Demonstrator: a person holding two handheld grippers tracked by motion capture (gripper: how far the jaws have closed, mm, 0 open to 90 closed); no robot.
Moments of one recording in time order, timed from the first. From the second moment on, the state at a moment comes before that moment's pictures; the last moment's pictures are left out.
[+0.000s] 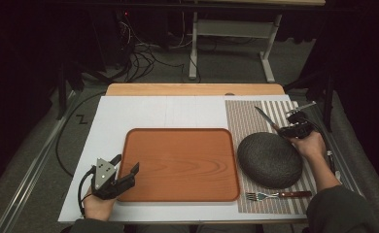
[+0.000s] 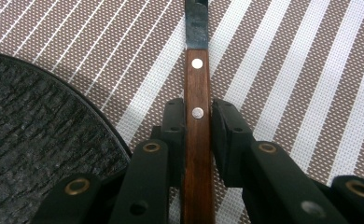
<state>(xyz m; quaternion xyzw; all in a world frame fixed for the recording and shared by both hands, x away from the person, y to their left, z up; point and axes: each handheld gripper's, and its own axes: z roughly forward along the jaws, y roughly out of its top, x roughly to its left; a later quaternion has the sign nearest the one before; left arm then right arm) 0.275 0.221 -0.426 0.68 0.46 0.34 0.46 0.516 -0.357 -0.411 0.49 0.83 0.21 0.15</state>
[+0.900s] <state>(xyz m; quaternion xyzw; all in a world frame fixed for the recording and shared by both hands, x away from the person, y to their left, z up) 0.276 0.221 -0.426 0.68 0.46 0.33 0.46 0.498 -0.362 -0.392 0.48 0.83 0.21 0.17</state>
